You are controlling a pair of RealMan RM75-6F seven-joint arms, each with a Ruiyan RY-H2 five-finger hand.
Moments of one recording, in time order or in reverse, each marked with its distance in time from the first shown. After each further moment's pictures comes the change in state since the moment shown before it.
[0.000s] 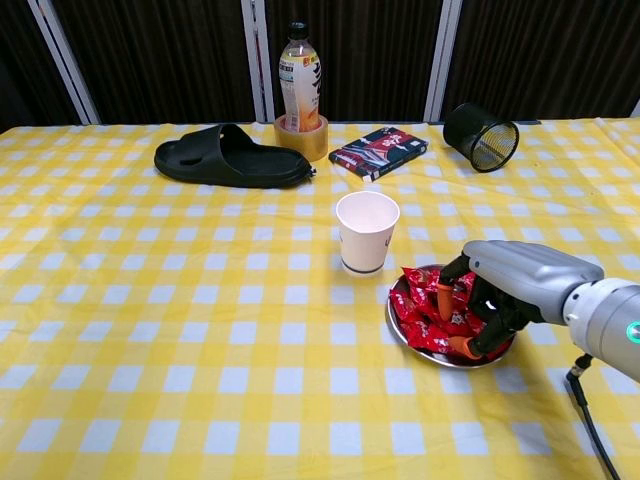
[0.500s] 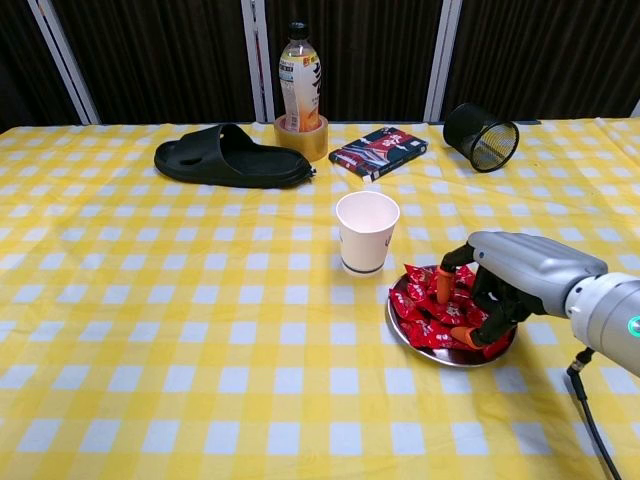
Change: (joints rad) left arm 0.000 0.002 0.000 -0.003 -0.002 -0.003 -0.001; right arm -0.018 -0.008 0.018 0.019 -0.031 0.018 0.027
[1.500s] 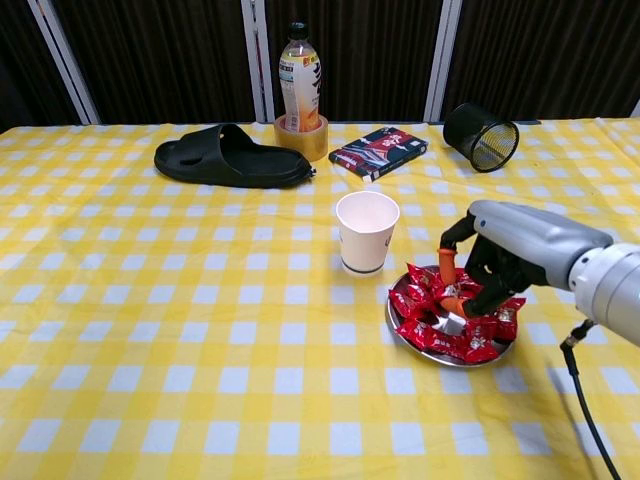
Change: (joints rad) left arm 0.000 0.004 0.000 -0.007 -0.002 -0.002 -0.007; right arm -0.010 0.041 0.055 -0.067 -0.044 0.007 0.033
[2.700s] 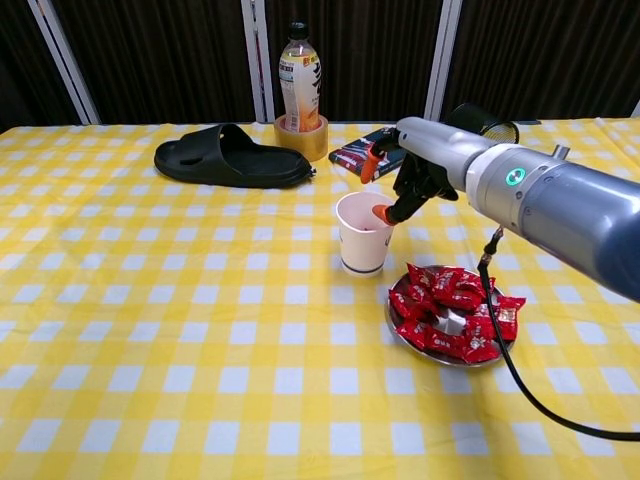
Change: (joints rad) left arm -0.016 0.014 -0.010 -0.028 -0.059 -0.051 -0.015; right arm 0.247 -0.087 0.199 0.147 0.207 -0.077 -0.030
